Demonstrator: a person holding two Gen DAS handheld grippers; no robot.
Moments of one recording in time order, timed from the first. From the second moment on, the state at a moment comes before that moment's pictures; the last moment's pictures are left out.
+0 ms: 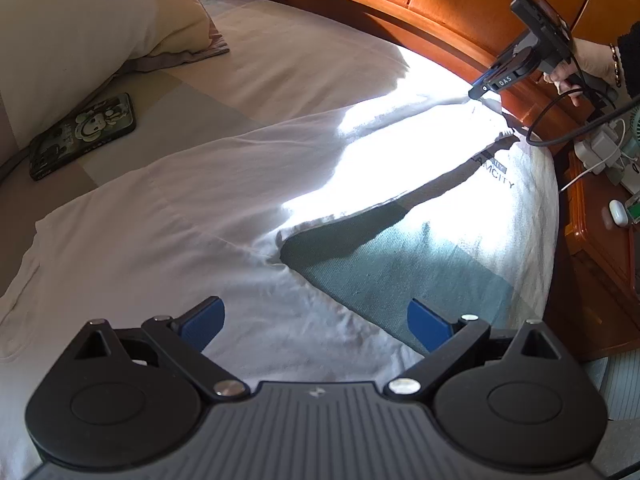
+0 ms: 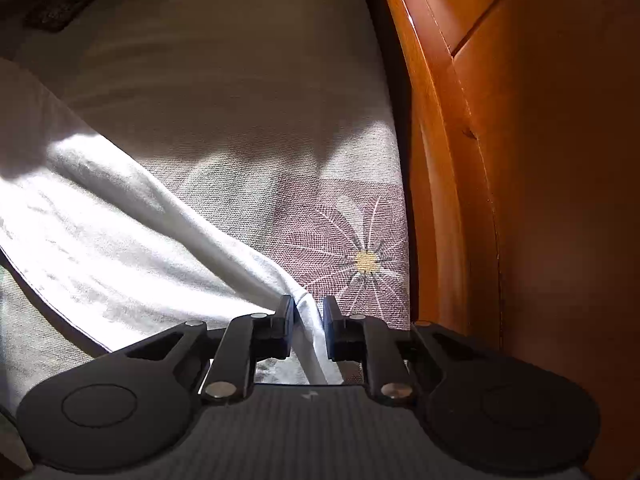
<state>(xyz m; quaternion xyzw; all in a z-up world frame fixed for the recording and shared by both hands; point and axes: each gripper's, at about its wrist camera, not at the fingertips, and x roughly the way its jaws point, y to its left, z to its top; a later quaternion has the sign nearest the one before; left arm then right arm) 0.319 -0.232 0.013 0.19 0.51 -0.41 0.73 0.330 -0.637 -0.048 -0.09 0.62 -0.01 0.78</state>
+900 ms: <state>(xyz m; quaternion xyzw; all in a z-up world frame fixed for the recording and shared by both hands) 0.315 -0.185 -0.001 0.18 0.53 -0.36 0.75 0.352 -0.590 -0.060 0.11 0.54 -0.02 0.84</state>
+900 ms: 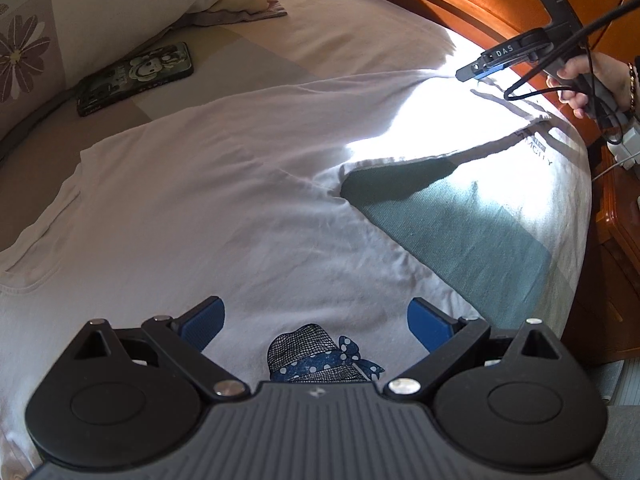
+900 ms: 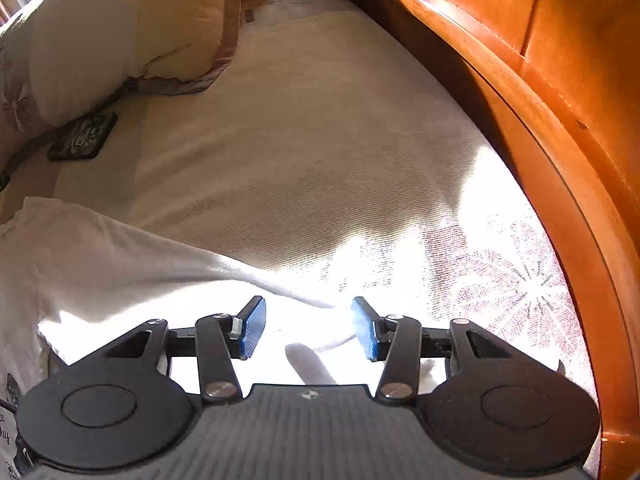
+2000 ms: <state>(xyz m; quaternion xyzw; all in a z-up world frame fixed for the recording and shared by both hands) 0.316 -0.166 -0.010 0.19 0.54 -0.35 0.74 0.336 -0.432 -0.074 -0.01 0.46 0.05 0.88</state>
